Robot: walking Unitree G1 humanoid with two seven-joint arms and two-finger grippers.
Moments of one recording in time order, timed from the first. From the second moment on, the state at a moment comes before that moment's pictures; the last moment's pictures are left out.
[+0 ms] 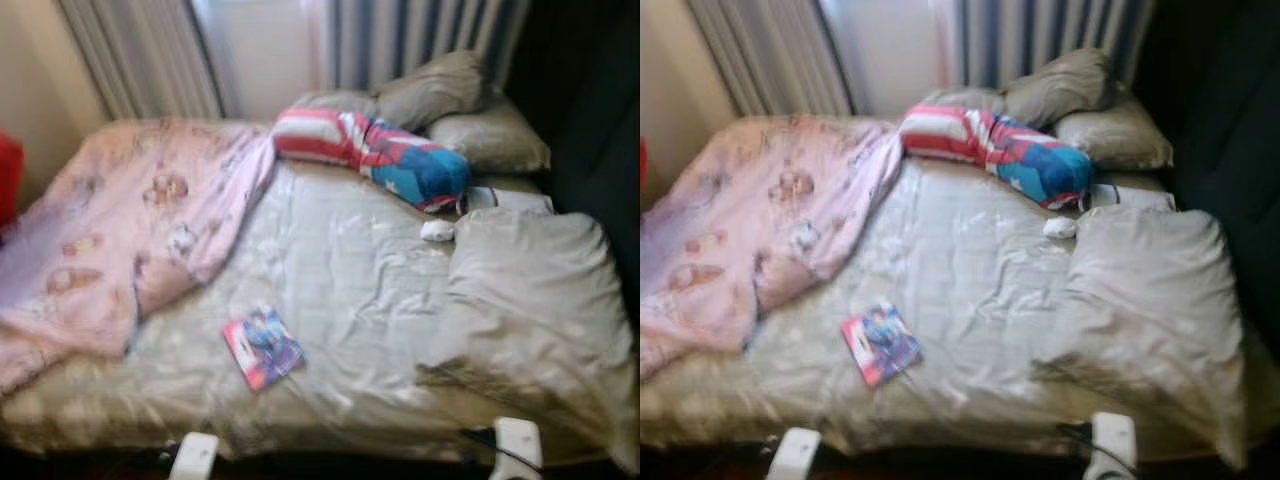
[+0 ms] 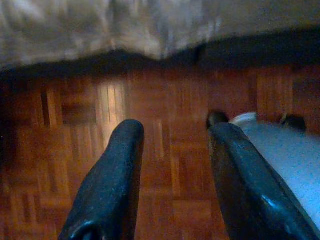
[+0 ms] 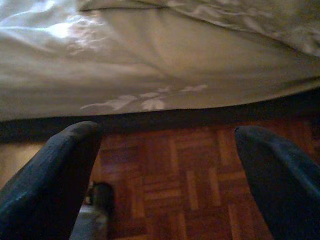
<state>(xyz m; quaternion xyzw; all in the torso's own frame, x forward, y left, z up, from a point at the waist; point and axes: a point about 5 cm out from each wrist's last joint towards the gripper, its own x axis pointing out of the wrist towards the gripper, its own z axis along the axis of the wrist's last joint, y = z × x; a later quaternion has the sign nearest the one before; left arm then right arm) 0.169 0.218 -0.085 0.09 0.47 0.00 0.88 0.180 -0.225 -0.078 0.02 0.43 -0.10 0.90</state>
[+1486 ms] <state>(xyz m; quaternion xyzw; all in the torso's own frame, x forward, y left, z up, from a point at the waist) 0.173 0.200 -0.087 0.08 0.48 -0.01 0.88 0.179 -0.229 -0.078 0.04 0.43 -0.12 0.89</state>
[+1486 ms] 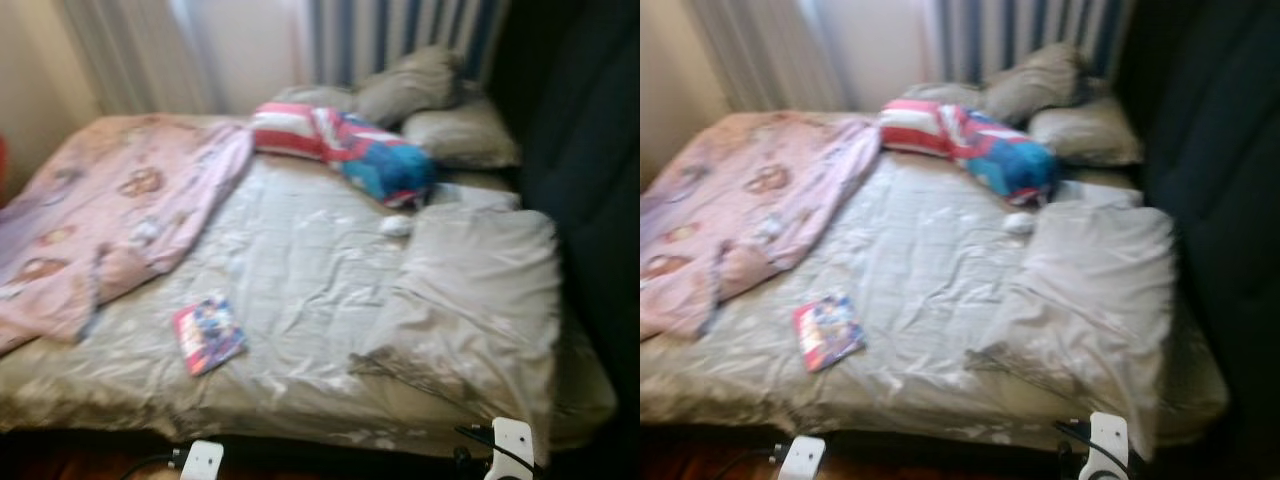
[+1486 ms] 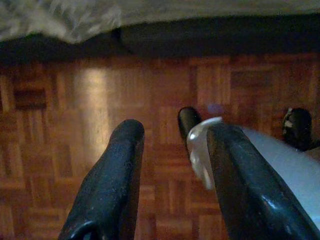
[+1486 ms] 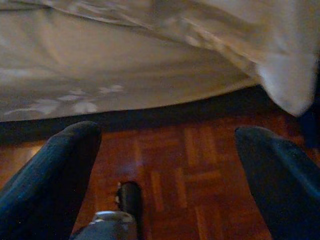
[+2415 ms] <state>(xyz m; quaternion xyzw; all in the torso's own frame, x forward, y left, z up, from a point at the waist) 0.176 0.208 -0.085 0.08 0.48 0.00 0.87 0.191 -0.221 -0.073 0.05 0.41 -0.11 0.91</state>
